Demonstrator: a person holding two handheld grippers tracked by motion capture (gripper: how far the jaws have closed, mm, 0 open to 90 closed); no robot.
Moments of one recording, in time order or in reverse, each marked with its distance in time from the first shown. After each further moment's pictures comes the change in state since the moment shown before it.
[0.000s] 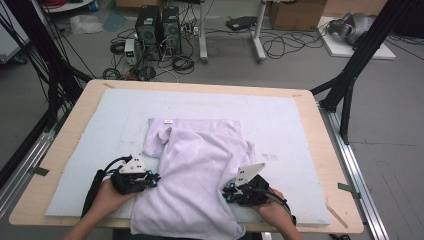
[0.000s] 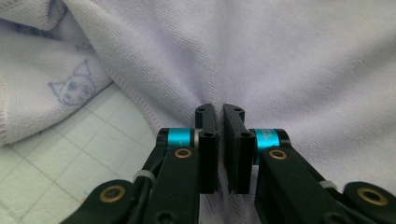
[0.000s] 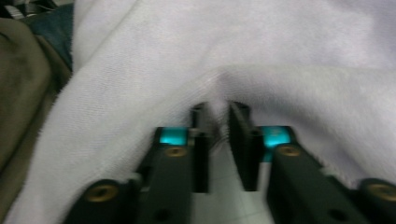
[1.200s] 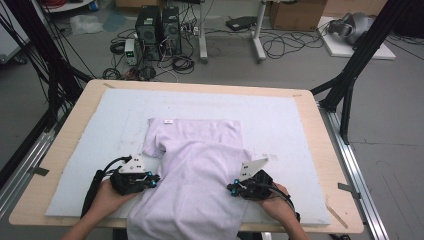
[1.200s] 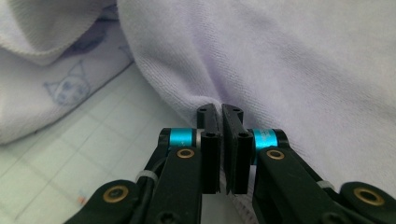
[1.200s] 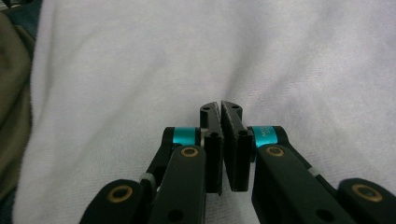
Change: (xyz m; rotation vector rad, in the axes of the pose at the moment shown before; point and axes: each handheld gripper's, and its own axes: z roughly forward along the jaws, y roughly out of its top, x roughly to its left) left arm -0.005 0.001 -0.009 0.012 0.006 -0.011; right arm -0.015 -0.003 -0.007 0.021 -0.031 -0.007
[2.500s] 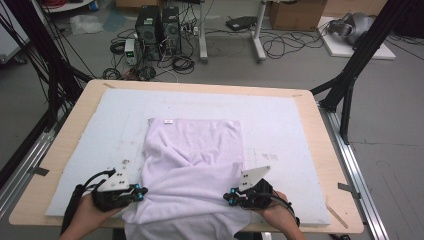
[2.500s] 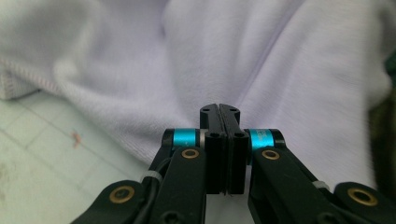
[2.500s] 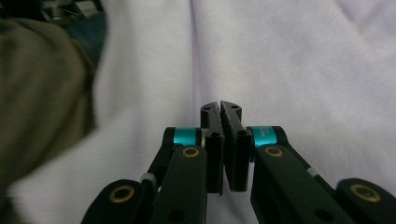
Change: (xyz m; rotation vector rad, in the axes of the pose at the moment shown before) left arm -0.034 -0.022 -0.049 -0.028 -0.016 0.048; right arm 0.028 0.004 -0.008 -0.069 0.083 -0.041
